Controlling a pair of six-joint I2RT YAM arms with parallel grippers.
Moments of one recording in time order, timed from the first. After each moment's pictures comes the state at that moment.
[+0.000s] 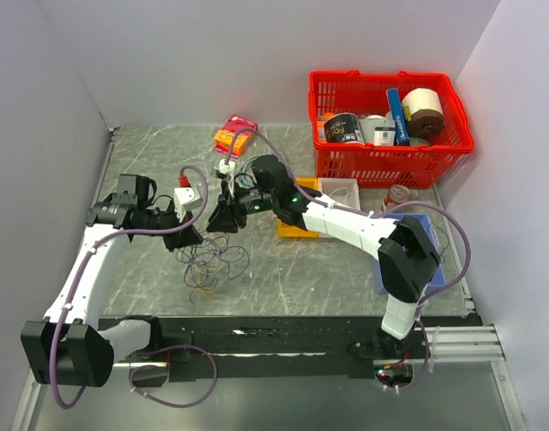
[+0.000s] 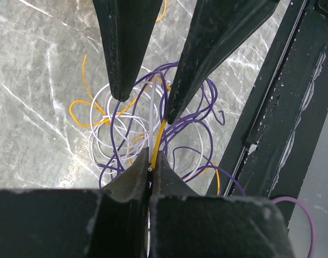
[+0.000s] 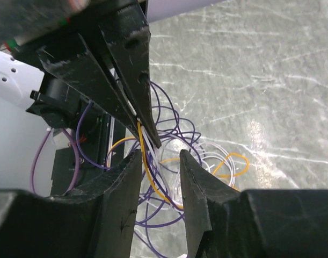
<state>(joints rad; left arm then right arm) -0.07 1.13 1.03 -0.98 0.86 0.74 0.83 1.78 1.39 0.05 -0.77 0.07</state>
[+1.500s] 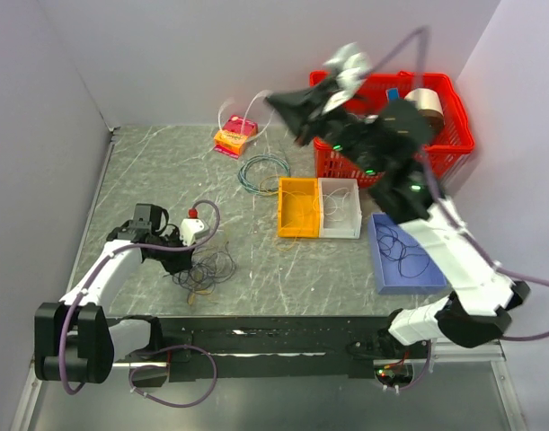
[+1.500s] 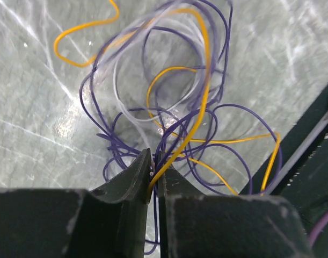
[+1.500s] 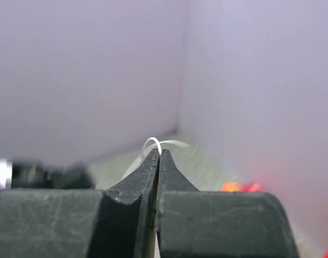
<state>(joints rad) -0.07 1.15 0.68 -0.73 0.56 0.74 0.77 1.37 1.80 -0.17 -0.21 -0.03</state>
